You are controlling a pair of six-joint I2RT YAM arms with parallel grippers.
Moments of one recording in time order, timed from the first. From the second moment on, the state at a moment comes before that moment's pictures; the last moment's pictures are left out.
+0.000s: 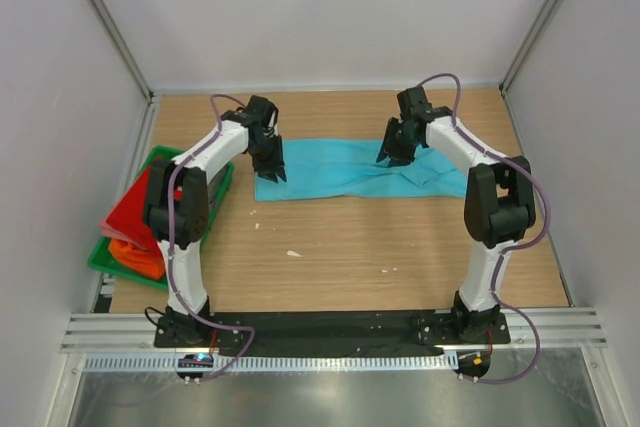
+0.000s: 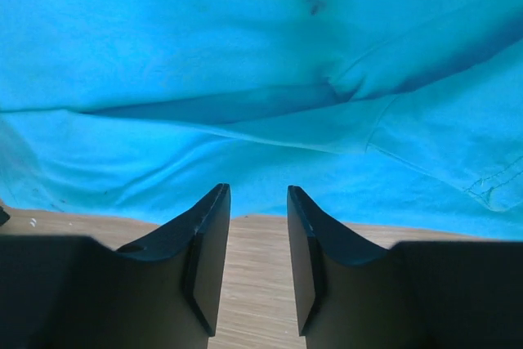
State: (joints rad) left arm -0.33 1.96 1.59 -0.83 0.17 -0.44; right arm 0.24 1.92 1.54 -0.69 -0.11 0.53
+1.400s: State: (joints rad) left arm -0.31 2.05 1.50 -0.81 0.11 -0.41; right arm 0.23 2.13 1.71 -0.62 0.04 0.54
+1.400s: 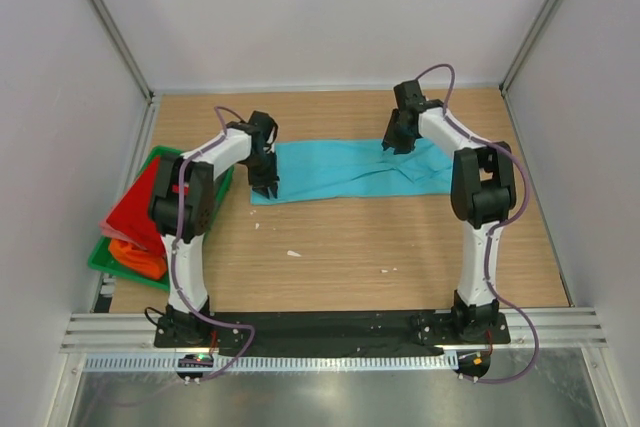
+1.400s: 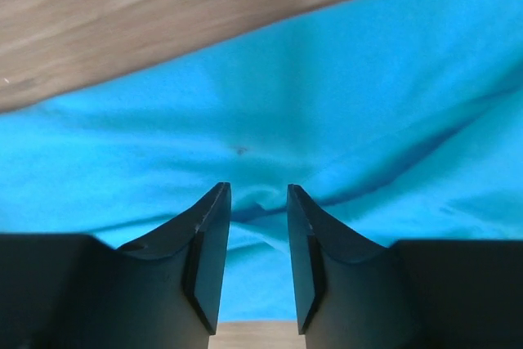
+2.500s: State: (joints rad) left arm -0.39 1.94 1.44 -0.75 0.15 -0.39; right arm -0.31 1.67 1.08 -0.60 -0.03 0.61
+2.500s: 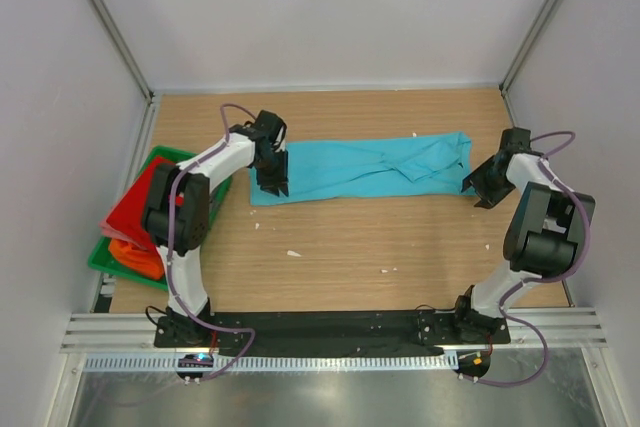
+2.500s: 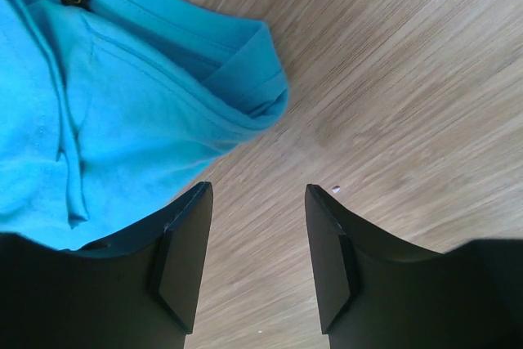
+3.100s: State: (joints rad) left arm -0.31 1.98 1.39 -0.77 0.06 -0.37; right arm -0.33 1.78 1.10 -0.53 0.10 0.59
